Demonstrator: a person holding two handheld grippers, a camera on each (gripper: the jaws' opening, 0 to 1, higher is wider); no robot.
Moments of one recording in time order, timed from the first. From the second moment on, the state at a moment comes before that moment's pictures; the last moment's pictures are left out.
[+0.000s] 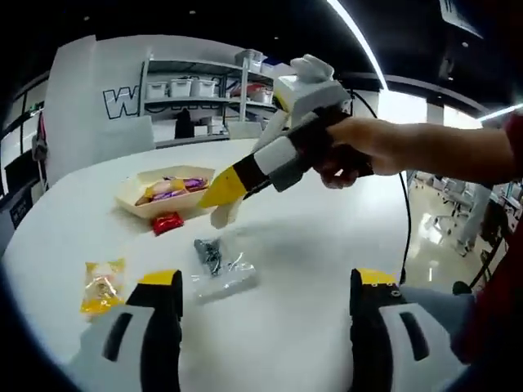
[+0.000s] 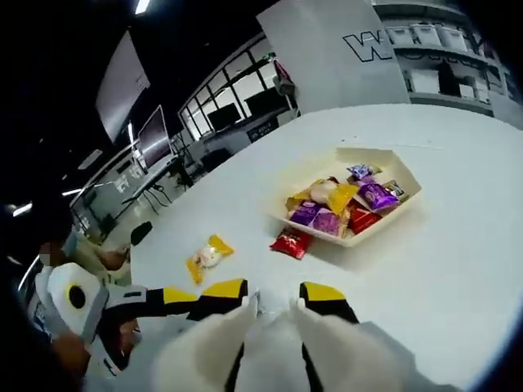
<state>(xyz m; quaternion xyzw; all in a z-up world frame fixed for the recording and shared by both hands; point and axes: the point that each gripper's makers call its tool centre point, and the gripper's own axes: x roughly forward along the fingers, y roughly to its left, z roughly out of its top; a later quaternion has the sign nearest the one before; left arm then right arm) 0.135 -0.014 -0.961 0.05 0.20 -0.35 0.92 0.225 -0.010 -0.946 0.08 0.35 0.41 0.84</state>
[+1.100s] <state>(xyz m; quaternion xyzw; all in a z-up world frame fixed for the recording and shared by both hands) 0.119 0.001 -0.962 -0.08 0.20 -0.33 0.92 0.161 0.057 -0.927 0.07 0.34 0.51 0.79</state>
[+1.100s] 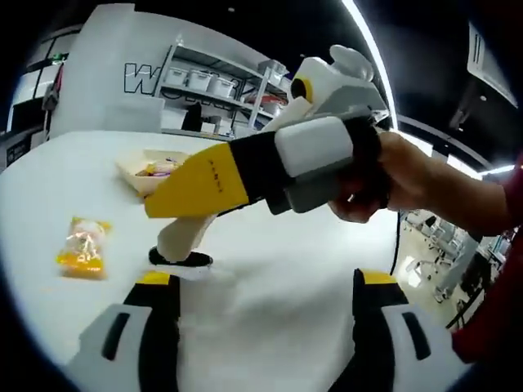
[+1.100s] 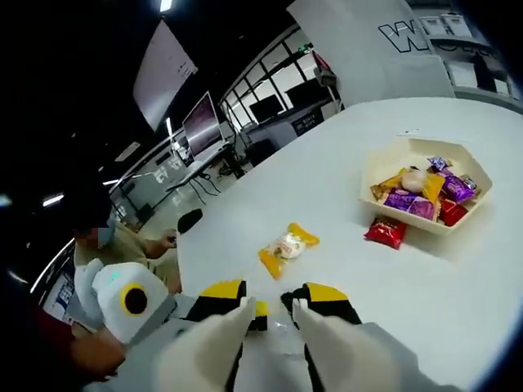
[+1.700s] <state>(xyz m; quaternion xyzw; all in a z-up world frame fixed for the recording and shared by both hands) 0.102 0.039 -0.970 -0.01 0.22 -0.28 0.94 0.155 0.068 -0.947 -0.03 0.30 0.52 0.80</state>
